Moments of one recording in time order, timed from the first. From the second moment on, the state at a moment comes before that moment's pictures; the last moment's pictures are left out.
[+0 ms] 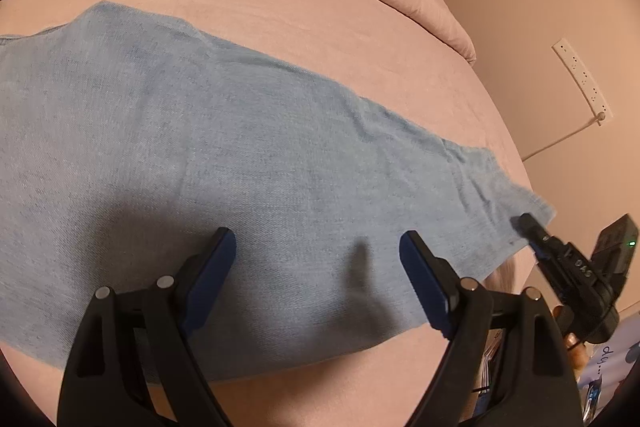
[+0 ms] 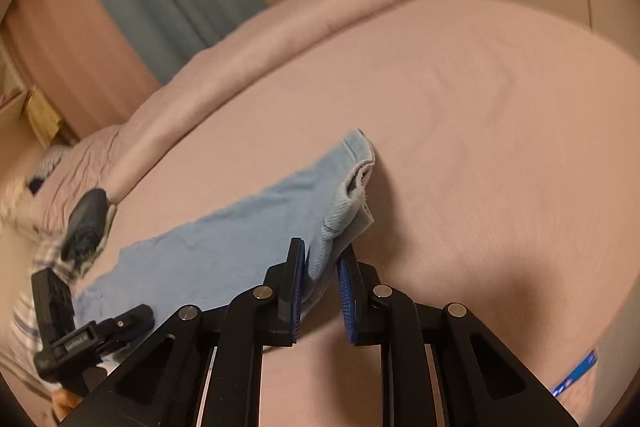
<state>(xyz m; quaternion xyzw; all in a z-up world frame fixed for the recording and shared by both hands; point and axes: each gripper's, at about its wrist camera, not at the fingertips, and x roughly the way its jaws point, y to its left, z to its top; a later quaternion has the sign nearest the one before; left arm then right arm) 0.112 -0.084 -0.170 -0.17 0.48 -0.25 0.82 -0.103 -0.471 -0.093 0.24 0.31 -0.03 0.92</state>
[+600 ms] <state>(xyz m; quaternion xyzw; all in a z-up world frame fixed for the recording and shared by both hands) 0.111 -0.071 -0.171 -0.21 0.48 -0.26 0.81 -0.108 -0.448 -0.079 0.24 0.24 0.09 0.94</state>
